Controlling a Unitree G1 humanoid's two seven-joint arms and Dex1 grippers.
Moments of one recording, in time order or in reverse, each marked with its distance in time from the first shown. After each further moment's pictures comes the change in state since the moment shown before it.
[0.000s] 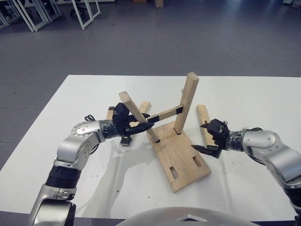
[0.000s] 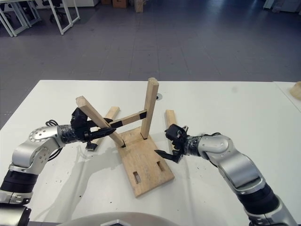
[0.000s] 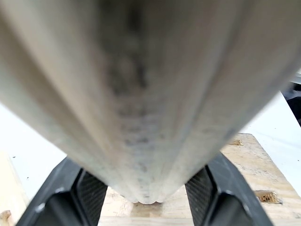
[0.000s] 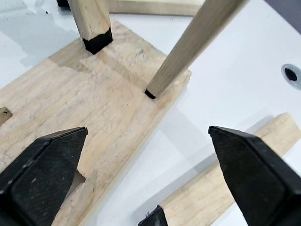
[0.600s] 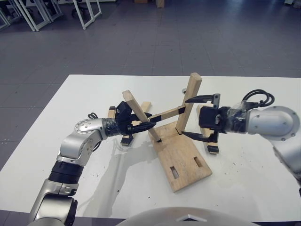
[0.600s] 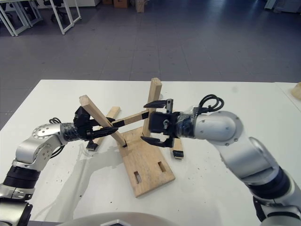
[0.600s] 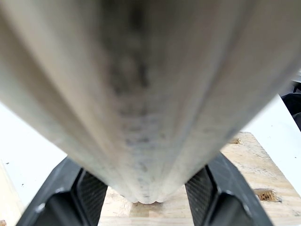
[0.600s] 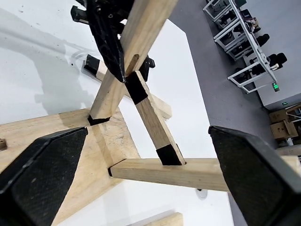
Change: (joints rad) left arm -0.035 0.000 -0.036 0.038 0.002 -0.025 -0.016; right arm -0.287 -0.087 0.145 -0.217 -0.211 -0.171 0.095
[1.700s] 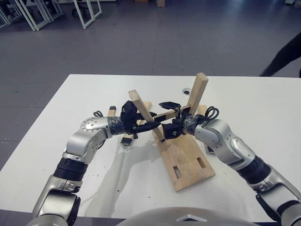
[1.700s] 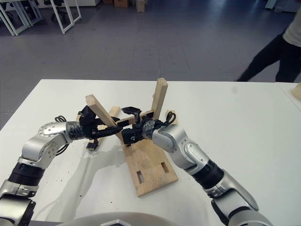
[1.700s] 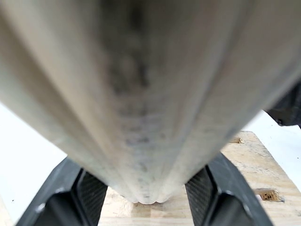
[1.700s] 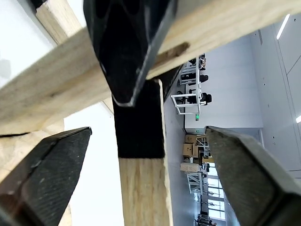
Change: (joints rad) left arm -0.040 -0.018 -0.056 0.020 0.007 -0.031 0.016; right arm 0.019 0.398 0.277 0.536 -0.769 -0.575 -0.253
